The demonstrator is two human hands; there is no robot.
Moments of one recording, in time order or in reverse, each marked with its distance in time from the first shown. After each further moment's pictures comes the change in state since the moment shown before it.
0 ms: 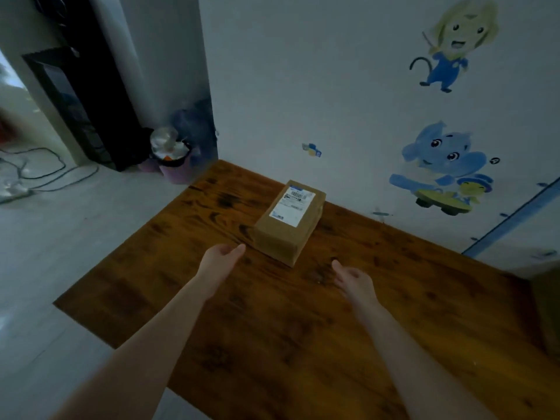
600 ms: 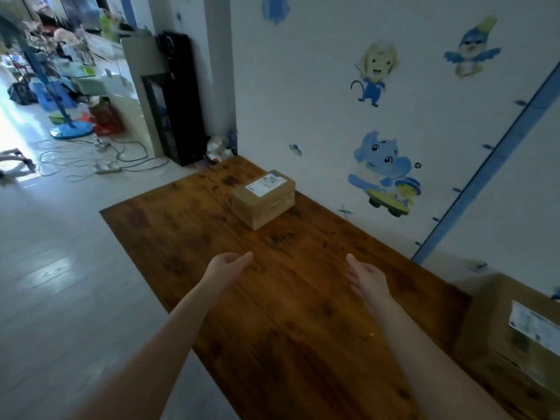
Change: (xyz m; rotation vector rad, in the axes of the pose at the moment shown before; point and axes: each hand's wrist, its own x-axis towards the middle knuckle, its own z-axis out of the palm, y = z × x) left_hand -0.255 -0.023 0.185 -0.171 0.146 -0.046; right_hand -0.035 0.037 -0.258 0.002 -0.239 -0.202
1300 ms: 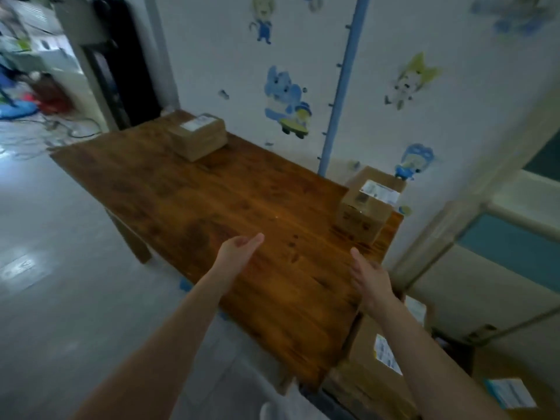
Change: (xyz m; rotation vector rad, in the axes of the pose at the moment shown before) left_hand -0.273 -0.112 0.206 -0.004 -0.153 0.040; right_hand -0.212 0.156 -0.284 0.141 0.138 0.067
